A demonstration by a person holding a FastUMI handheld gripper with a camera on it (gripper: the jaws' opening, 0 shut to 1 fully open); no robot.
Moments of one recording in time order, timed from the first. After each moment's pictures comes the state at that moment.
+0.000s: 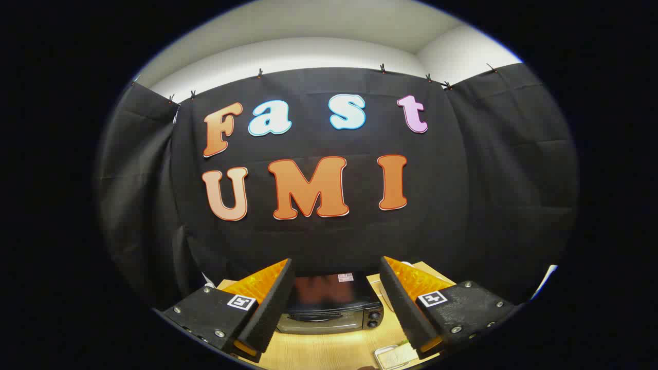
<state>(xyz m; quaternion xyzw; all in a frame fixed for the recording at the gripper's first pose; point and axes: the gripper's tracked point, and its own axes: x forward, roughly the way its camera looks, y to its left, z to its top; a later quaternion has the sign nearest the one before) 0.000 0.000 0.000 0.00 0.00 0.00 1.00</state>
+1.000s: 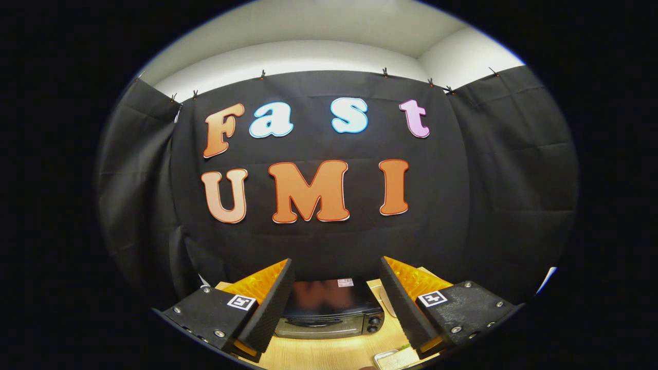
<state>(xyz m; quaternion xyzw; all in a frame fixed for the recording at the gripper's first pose) 0.012 0.008 0.002 -0.01 -0.02 0.00 1.00</state>
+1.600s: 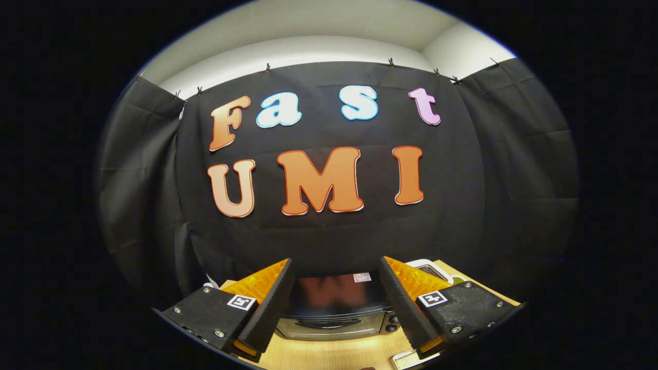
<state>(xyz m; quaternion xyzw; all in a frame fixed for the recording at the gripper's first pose) 0.052 0.025 -0.050 0.01 0.00 0.02 1.00</state>
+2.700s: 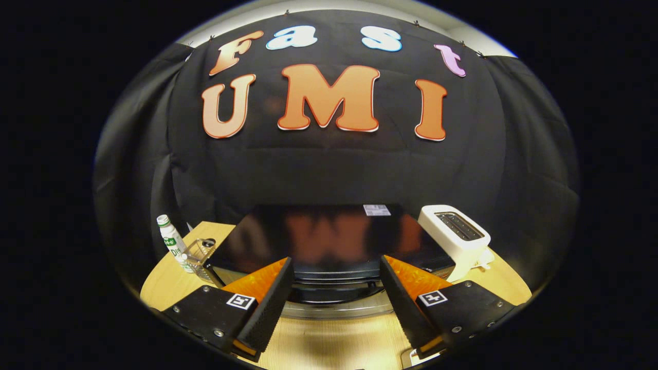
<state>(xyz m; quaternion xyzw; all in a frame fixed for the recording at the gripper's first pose) 0.144 0.044 -0.252 -0.06 0.15 0.02 0.99</state>
